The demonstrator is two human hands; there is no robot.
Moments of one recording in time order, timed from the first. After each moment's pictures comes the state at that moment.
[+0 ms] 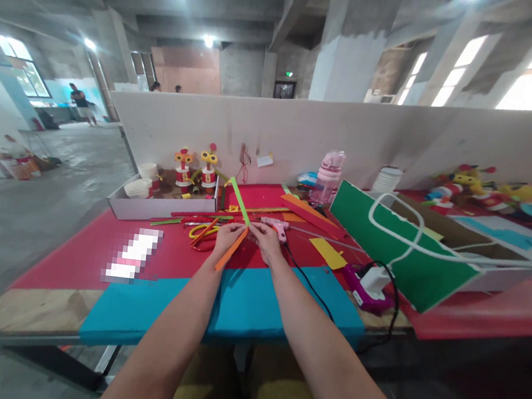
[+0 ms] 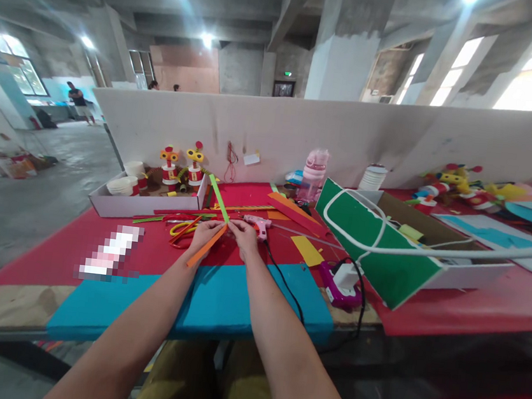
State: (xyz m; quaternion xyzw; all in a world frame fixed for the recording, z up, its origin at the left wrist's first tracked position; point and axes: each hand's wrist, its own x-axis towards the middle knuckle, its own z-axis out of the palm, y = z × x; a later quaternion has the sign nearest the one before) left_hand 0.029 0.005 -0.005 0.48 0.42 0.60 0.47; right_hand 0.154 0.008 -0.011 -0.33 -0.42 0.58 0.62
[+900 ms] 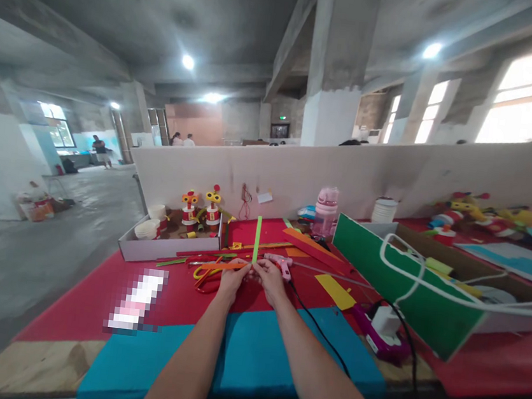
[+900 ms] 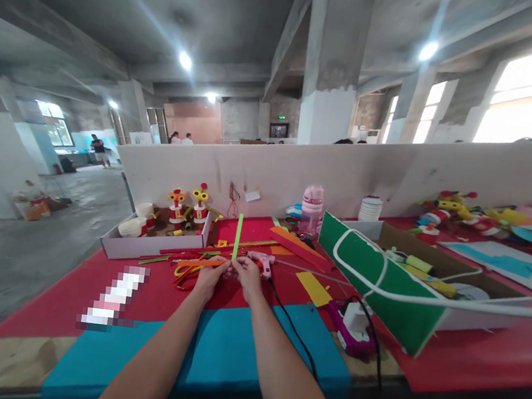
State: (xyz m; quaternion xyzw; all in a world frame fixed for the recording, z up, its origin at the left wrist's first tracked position) left_hand 0.038 -0.010 0.005 0.47 0.39 0.63 0.48; right_hand 0.152 0.003 -0.003 -0.31 -0.40 0.59 0.63
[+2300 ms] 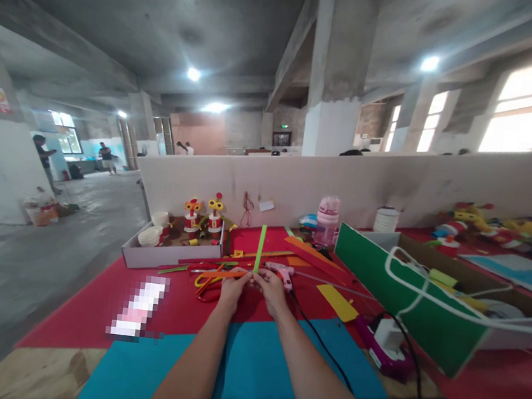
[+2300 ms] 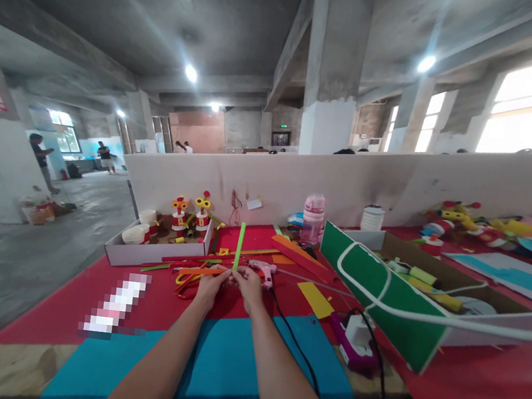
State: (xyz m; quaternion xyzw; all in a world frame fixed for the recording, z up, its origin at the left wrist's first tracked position) left_hand 0.036 -0.006 0.001 0.46 0.41 0.64 0.45; right_hand 0.150 0.002 -0.001 -0.31 -0.40 0.59 0.63
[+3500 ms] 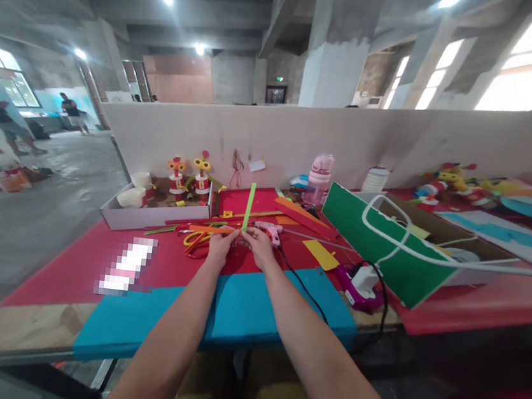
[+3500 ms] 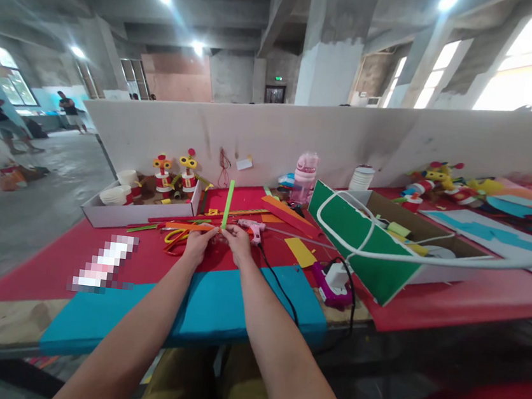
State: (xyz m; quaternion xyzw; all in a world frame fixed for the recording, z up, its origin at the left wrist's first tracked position) left_hand 0.035 -0.008 0.007 0.46 0.40 0.66 0.44; right_hand 0.153 0.008 -0.012 -0.30 -0.40 0.60 0.62
